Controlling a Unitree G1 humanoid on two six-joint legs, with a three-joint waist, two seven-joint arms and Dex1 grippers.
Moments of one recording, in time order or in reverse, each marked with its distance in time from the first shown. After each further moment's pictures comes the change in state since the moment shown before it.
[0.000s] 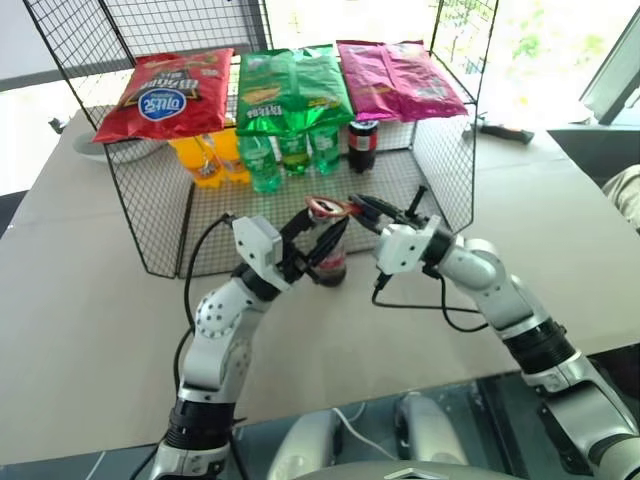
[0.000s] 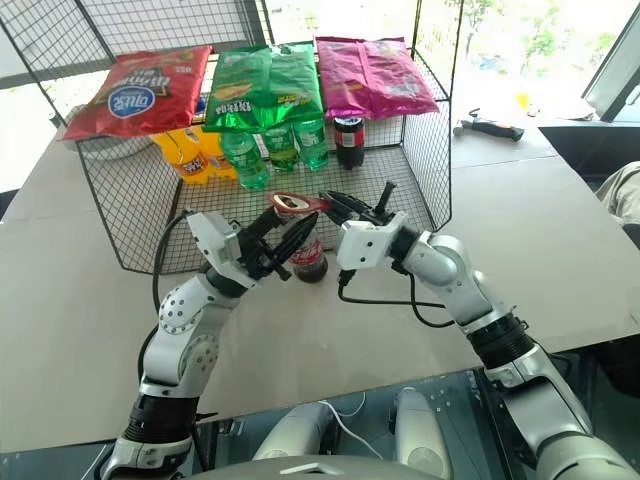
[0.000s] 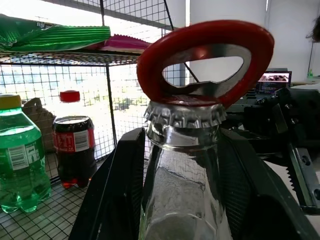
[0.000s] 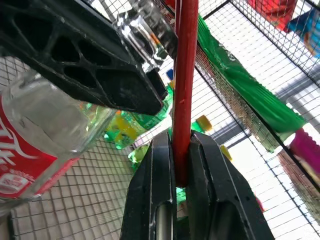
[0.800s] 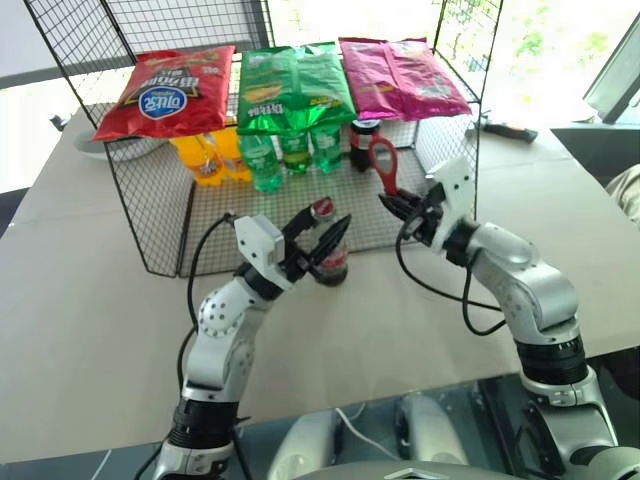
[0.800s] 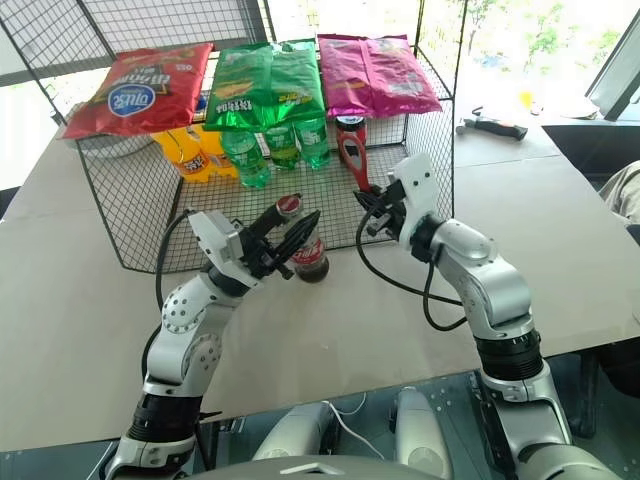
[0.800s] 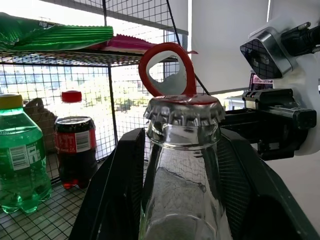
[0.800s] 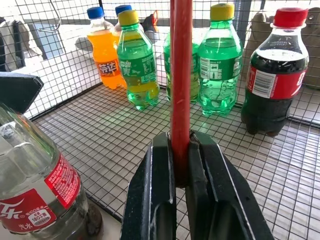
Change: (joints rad) left arm -0.004 -0.013 -0.008 0.000 0.013 -0.019 -0.004; right arm 0.075 0.116 -0.285 -0.404 0.713 1.149 0.121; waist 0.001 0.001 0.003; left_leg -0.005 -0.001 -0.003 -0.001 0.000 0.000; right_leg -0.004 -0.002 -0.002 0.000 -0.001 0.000
